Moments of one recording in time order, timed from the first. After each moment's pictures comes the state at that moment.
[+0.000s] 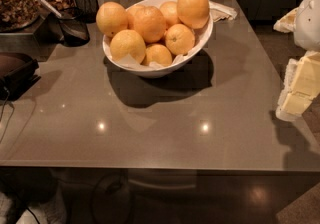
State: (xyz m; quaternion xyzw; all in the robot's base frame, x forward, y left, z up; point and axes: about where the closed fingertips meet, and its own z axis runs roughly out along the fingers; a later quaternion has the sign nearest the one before) arm 0.438 -0.217 0.976 -0.60 0.78 -0.03 0.16
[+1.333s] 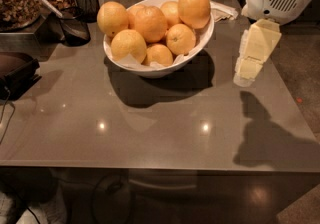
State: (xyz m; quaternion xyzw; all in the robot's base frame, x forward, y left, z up) arm 0.496 -0.171 0.984 -0.59 0.80 -0.01 0.13
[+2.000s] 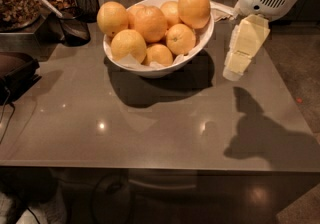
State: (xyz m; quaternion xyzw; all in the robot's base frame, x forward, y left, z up) arm 0.512 -0.155 0.984 -0.59 0.80 0.00 0.15
